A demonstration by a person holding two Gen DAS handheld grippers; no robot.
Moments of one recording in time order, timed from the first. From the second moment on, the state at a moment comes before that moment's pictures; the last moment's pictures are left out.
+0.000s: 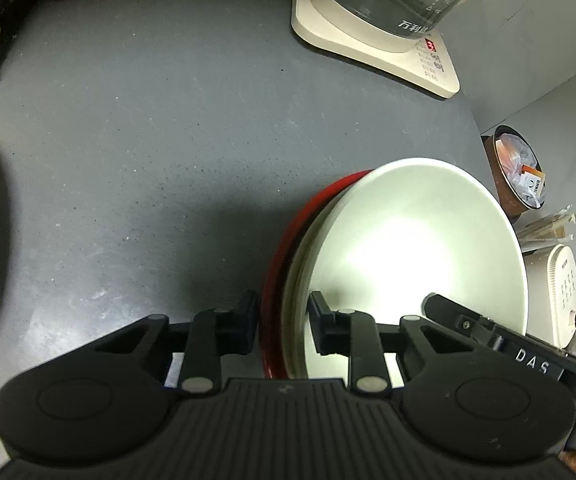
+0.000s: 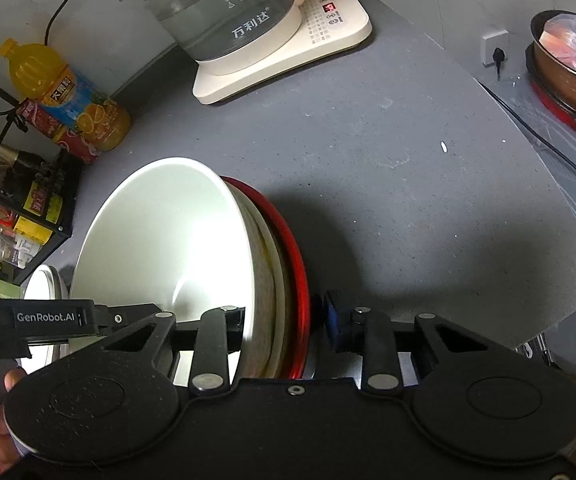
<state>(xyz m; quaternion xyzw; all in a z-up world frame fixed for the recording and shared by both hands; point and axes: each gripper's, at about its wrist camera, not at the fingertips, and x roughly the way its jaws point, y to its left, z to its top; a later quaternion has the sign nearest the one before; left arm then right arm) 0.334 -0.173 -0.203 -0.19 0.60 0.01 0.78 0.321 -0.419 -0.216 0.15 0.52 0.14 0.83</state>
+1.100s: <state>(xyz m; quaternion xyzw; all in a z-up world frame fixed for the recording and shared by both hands) 0.308 -0.110 -0.180 -0.25 0.57 0.05 0.78 0.331 -0.367 -0.196 0.16 0.53 0.22 0.81</state>
